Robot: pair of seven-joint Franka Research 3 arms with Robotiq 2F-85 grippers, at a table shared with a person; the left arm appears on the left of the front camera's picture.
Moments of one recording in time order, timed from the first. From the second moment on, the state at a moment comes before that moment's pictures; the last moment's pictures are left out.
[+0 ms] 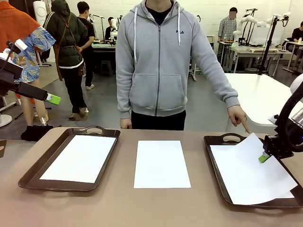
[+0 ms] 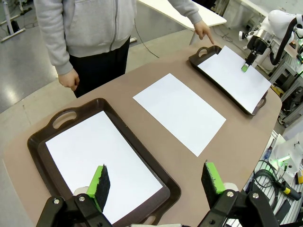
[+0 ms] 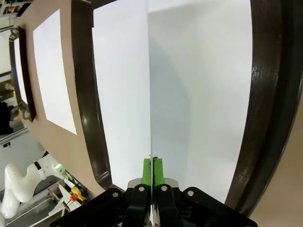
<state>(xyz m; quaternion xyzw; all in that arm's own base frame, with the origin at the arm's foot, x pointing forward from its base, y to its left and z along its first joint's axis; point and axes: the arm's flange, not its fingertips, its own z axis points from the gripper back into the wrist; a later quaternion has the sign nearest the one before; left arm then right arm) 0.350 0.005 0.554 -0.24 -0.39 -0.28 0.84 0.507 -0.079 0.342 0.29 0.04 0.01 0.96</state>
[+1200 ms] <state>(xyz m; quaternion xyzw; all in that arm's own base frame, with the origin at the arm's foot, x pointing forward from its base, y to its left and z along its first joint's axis) 0.350 0.005 0.554 -0.24 -0.39 -0.28 0.84 0.518 -0.074 0.338 0.25 0.02 0.00 0.97</state>
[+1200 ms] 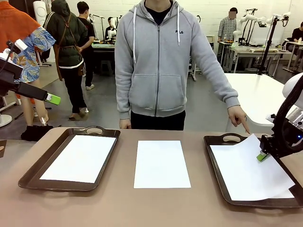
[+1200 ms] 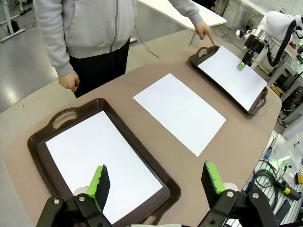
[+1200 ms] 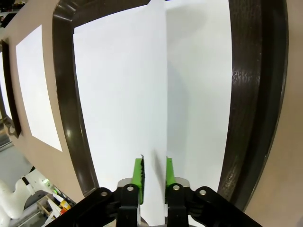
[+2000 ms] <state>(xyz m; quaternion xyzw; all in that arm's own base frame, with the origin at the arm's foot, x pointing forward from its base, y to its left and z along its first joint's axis) 0.350 0.005 0.554 -0.24 -0.39 -0.28 0.84 0.512 -0.096 0.345 0.21 0.01 -0.03 0.98</state>
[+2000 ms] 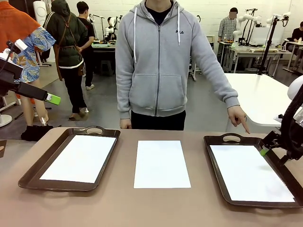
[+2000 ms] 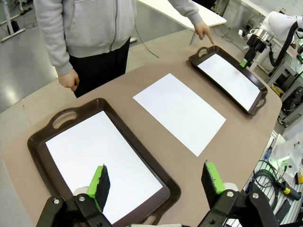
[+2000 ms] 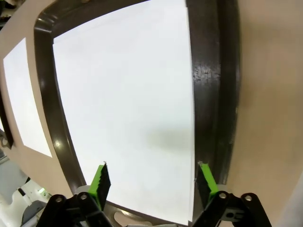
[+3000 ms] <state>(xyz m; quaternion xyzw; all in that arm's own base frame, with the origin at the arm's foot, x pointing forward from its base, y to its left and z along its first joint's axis) 0.350 0.005 0.554 -0.24 -0.39 -0.28 0.84 0.509 -0.103 0.352 0.20 0.01 -0.04 0.98</state>
